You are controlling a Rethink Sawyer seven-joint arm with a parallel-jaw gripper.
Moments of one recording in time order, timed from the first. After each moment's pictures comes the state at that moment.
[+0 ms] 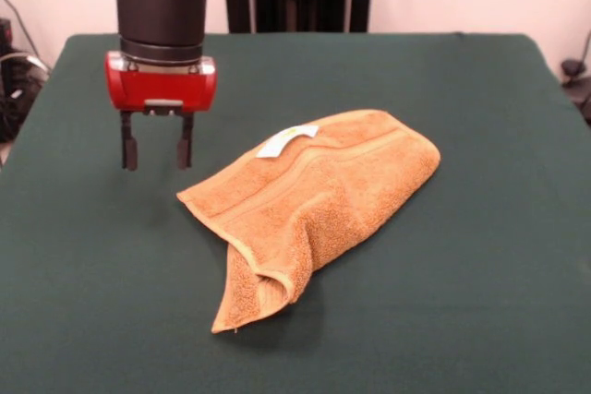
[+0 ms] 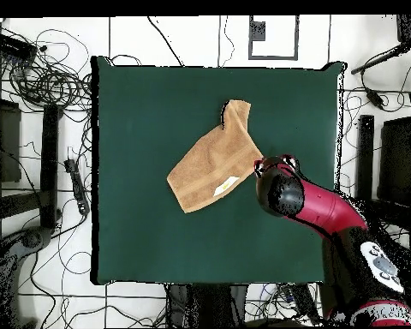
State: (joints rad) arm -0.50 -0.52 0.06 1.66 -0.13 0.11 1.13
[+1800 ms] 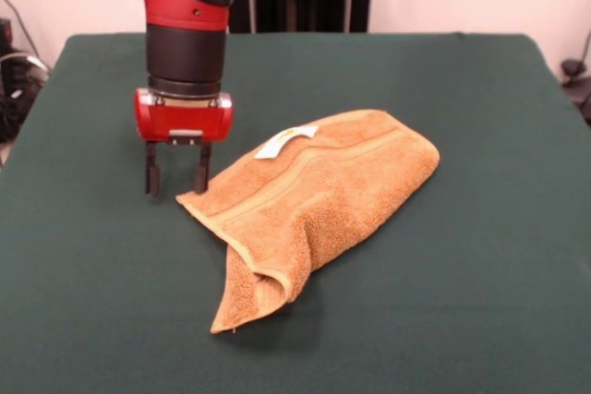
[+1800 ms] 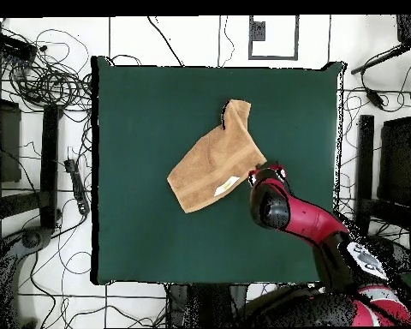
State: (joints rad) arm -0.55 -0.39 0.09 1.70 -0.21 -0.14 1.13
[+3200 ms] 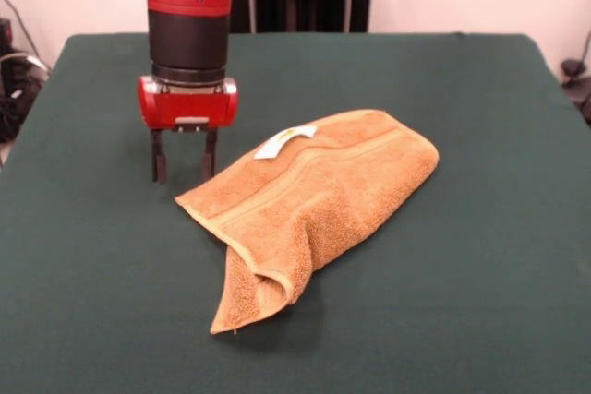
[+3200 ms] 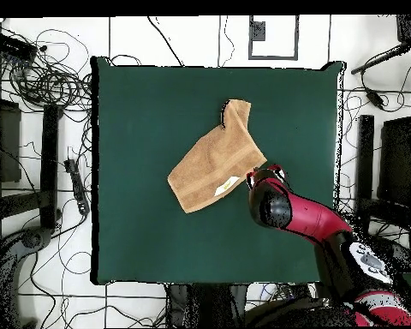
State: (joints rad) arm -0.53 -0.45 0.09 1.71 -0.22 0.00 1.13
